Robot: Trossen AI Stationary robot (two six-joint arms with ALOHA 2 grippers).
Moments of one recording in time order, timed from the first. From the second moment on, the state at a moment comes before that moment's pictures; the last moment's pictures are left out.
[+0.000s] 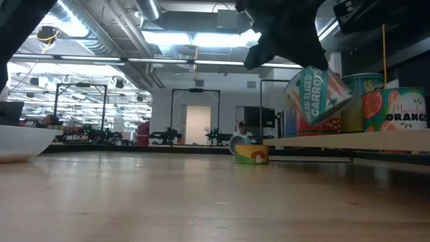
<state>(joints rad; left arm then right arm) -0.15 2.21 2.03 -0.69 0.04 -0.46 0.44 0.86 0.67 -0.40 0.24 -0.09</state>
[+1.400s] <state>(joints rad) -0.15 2.21 2.03 -0.65 0.02 -0.43 0.30 1.15 0.67 -0.21 -0.03 -0.12</state>
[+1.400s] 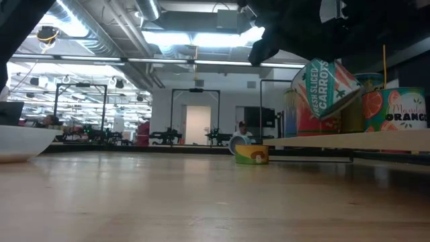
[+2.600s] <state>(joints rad) -0.15 2.21 2.03 -0.65 0.02 -0.43 0.30 1.16 0.67 -0.22 -0.07 -0.12</state>
